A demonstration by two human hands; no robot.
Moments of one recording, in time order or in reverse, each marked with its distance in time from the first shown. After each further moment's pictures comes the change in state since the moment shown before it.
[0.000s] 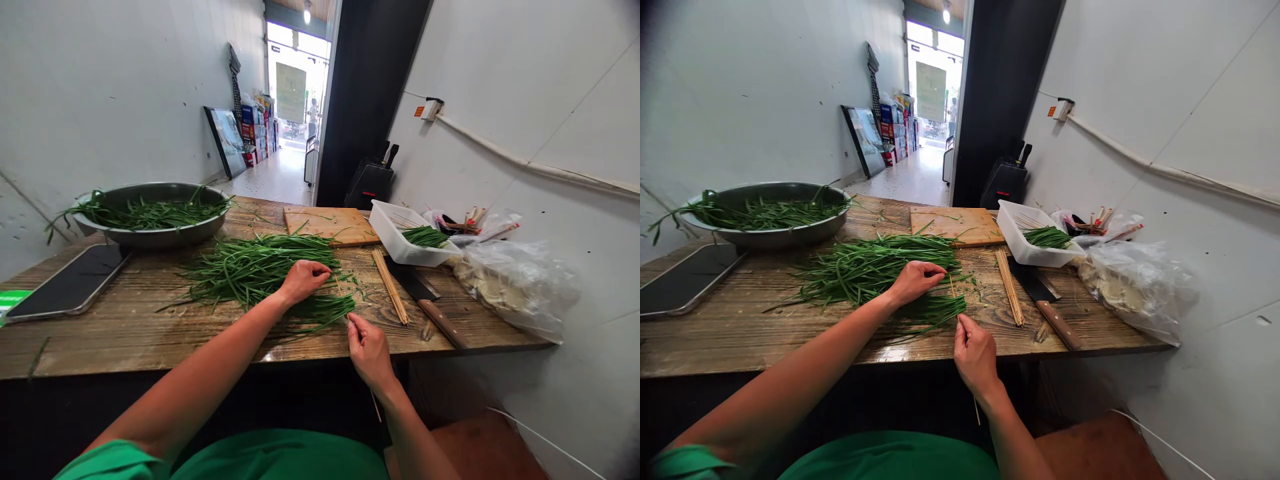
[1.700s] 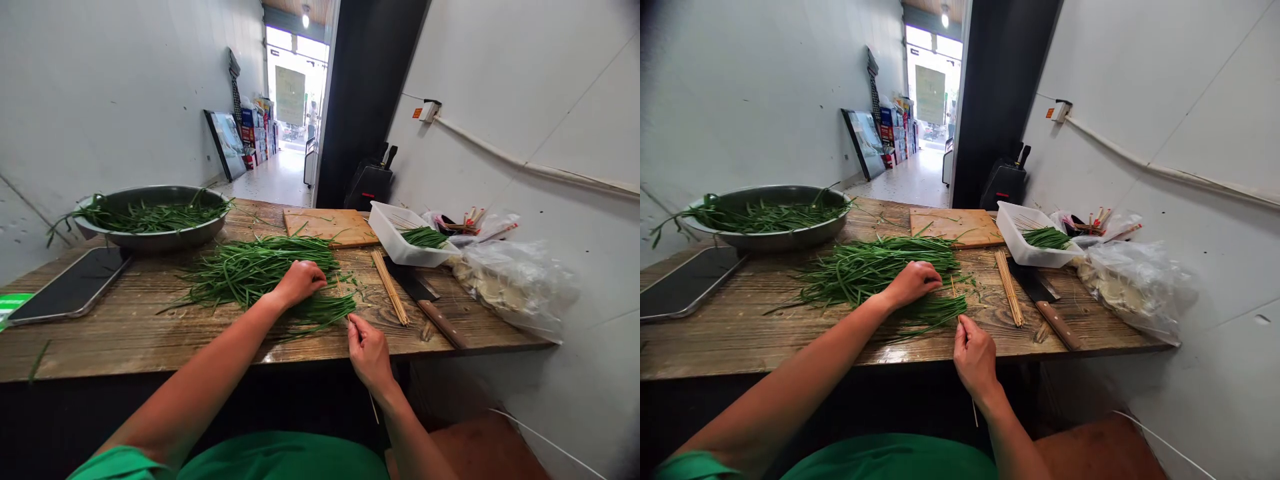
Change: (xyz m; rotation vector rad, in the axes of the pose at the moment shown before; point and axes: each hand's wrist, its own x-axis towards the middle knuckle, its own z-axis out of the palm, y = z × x) left_hand 0.000 -0.004 -0.012 0.284 -0.126 0.237; right_hand -0.002 -0.001 0.000 -0.030 0.009 0.024
